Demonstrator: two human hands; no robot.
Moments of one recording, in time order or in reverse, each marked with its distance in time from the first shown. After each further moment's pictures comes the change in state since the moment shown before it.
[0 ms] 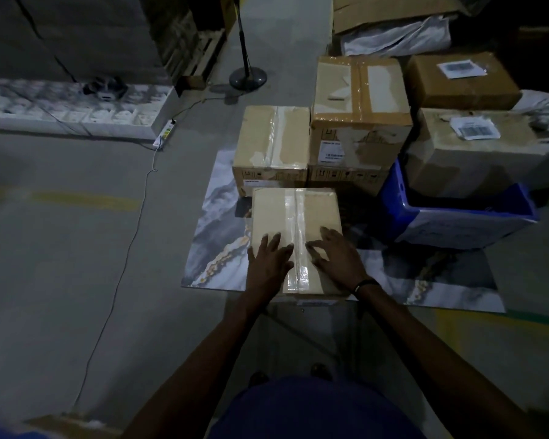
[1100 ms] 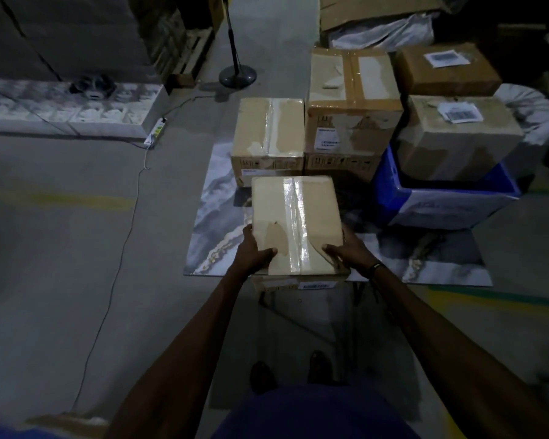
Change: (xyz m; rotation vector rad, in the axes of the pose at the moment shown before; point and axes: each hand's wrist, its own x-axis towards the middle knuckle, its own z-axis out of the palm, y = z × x) left_hand -0.025 -0.035 -0.034 -0.766 -0.093 -0.289; right_hand -0.037 0.015 -0.013 0.627 -0.090 0.332
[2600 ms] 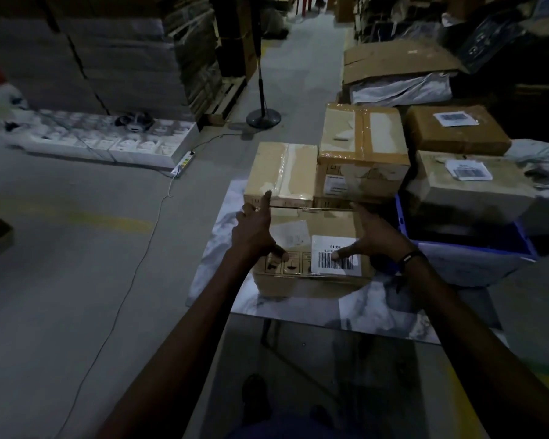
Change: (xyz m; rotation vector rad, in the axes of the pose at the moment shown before) left_hand 0.003 0.165 -0.043 0.751 0.202 0.099; right_hand 0.010 -0.144 -0.104 -0.491 -0.025 -0.155
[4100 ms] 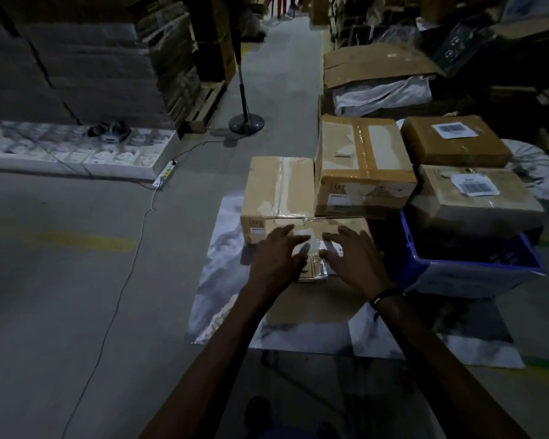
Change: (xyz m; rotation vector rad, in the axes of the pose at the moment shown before) left_hand 0.041 -0.006 0.021 -0.088 0.192 0.393; right_hand 0.034 -0.055 0.050 -0.176 0.286 0.017
